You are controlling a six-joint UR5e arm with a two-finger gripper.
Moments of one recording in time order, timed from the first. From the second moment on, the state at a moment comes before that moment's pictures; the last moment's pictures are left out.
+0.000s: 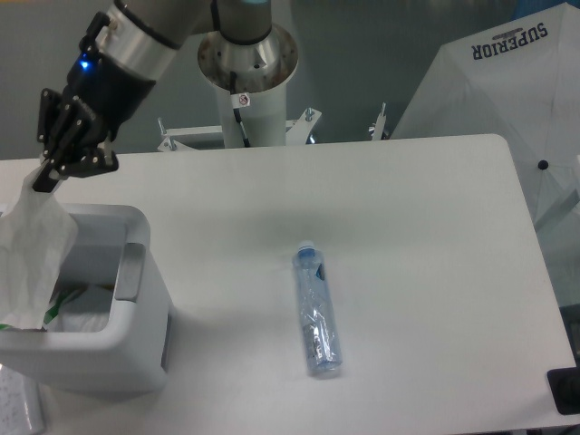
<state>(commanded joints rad) 2.21 -1.62 -1.65 -1.00 0.77 0.93</state>
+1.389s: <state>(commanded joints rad) 2.21 -1.76 -1.58 -0.99 0.78 0.82</state>
